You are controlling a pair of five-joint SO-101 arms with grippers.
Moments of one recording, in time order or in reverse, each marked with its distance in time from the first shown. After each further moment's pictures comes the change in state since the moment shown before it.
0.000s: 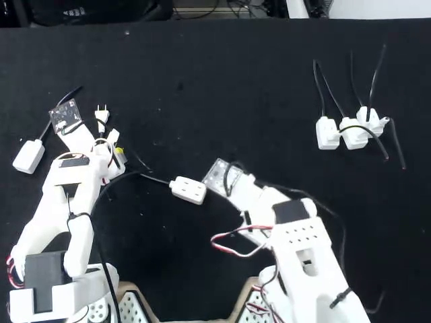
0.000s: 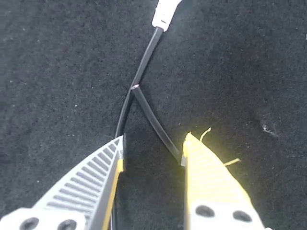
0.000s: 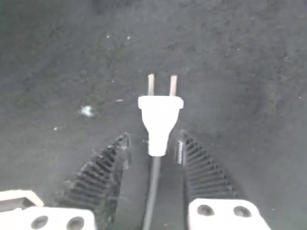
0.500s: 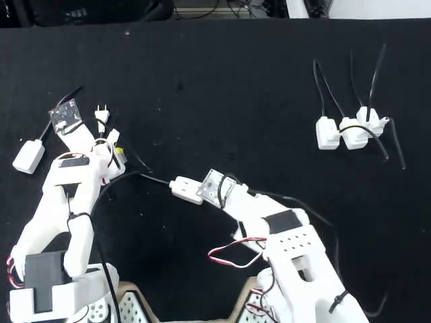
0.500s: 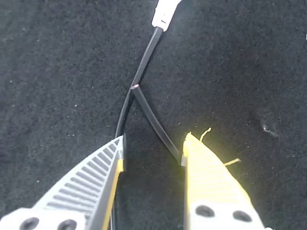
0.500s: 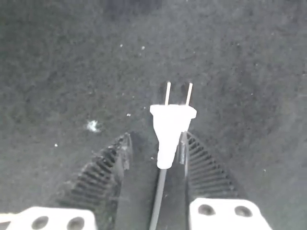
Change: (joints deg) left arm 0.0 0.0 0.0 0.0 0.0; right arm -2.6 -1.0 6.2 -8.5 -0.4
